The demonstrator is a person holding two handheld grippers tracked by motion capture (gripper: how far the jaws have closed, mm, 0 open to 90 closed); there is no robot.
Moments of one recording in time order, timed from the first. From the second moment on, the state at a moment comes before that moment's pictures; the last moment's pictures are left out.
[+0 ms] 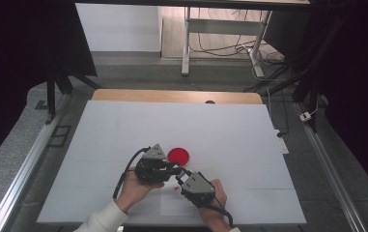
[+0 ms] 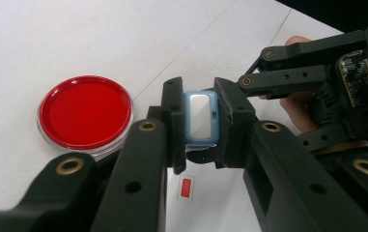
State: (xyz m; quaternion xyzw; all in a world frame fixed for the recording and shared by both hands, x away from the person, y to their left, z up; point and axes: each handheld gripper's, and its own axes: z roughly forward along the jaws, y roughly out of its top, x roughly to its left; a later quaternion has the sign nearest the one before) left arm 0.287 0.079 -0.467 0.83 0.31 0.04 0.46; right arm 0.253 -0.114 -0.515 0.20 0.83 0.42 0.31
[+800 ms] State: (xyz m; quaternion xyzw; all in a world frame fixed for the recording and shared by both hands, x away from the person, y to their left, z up) left arm 0.289 0.082 -0.468 0.83 0.31 0.01 0.47; right arm 0.253 -0.118 -0.514 0.19 0.83 0.43 0.30
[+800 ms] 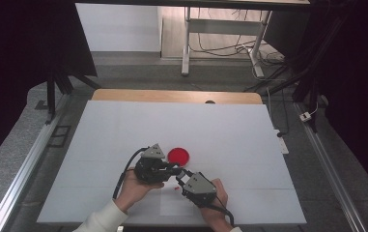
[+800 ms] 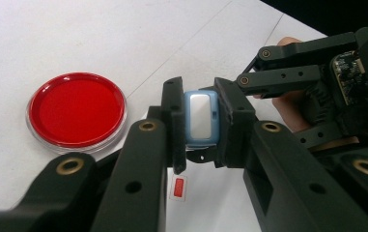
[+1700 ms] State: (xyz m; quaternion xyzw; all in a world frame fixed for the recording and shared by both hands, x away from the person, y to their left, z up) left arm 0.288 0.084 -0.464 0.82 0.31 0.04 0.47; right arm 0.263 -0.124 -0.515 0.20 0.84 0.42 0.27
